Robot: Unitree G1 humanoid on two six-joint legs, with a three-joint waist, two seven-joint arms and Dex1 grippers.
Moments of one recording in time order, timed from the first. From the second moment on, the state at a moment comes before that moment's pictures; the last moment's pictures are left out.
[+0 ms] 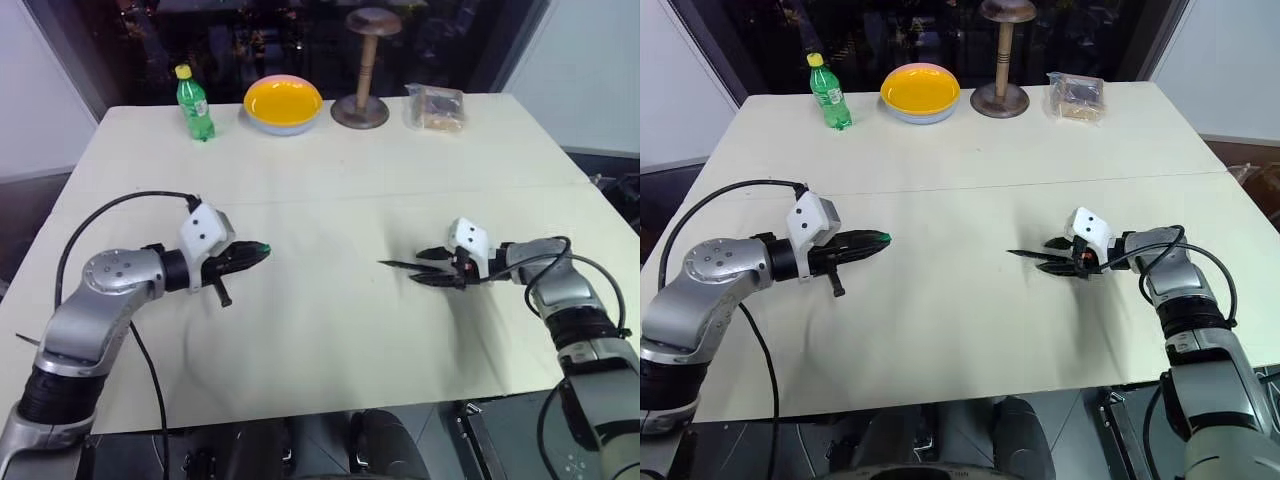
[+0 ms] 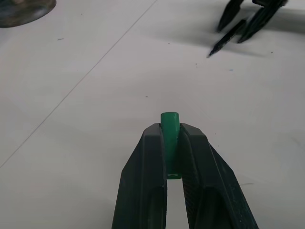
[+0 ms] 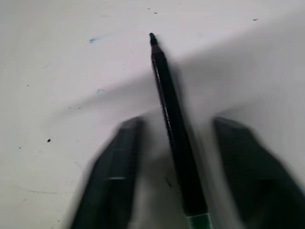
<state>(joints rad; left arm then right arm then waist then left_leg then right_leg) -0.31 0.74 0.03 -0.35 -0.37 0.57 -0.88 -0.65 -0.72 0.15 0.70 0.10 -0.04 1.26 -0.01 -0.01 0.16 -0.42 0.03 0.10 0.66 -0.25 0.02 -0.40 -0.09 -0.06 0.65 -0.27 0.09</state>
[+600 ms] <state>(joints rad) -0.40 0.72 -0.07 -0.21 -0.31 0.44 -0.94 -0.61 -0.78 0.17 0.43 0.03 -0.04 1.27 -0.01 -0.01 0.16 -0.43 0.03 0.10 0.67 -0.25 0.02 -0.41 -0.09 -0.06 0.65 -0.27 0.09</state>
